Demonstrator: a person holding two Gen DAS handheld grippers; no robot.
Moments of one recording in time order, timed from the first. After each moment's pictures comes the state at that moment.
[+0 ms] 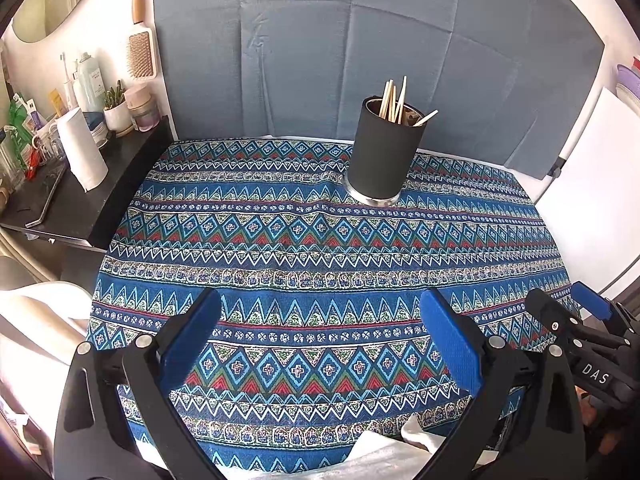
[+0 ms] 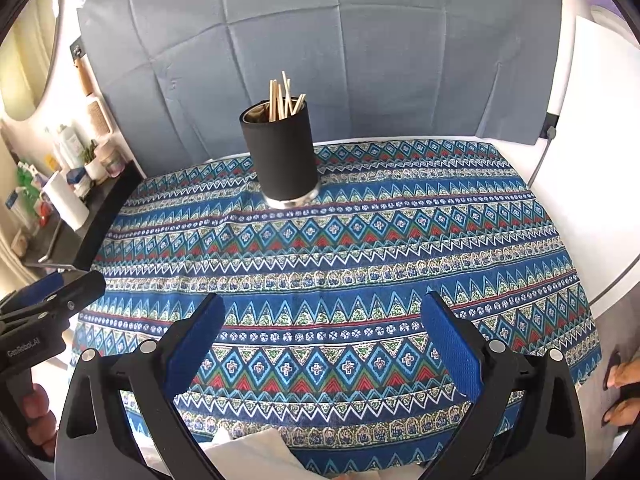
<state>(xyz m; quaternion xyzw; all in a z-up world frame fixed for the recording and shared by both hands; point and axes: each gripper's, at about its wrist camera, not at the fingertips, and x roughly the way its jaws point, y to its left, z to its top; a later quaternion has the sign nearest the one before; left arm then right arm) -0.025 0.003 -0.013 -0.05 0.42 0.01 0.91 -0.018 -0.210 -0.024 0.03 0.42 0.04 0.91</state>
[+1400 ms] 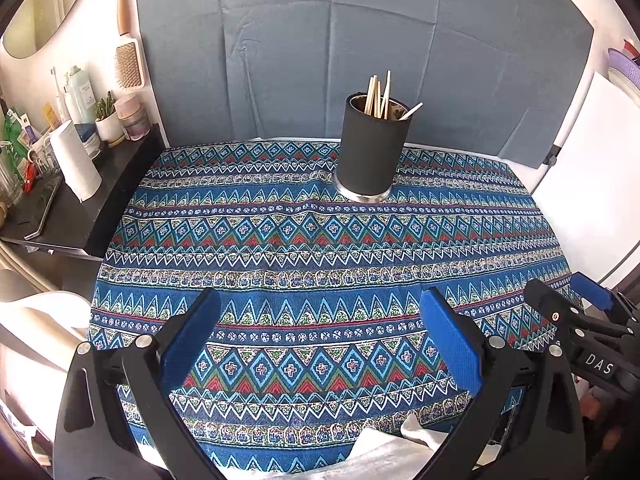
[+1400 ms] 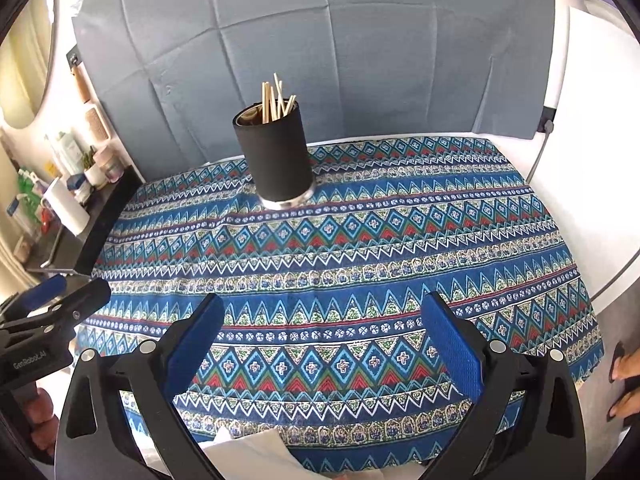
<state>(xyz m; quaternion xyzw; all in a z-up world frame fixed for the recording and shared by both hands) -0.026 -0.015 -0.013 -0.03 0.42 0.00 0.91 -0.020 -0.222 -0.025 0.04 0.42 0.03 0.91</state>
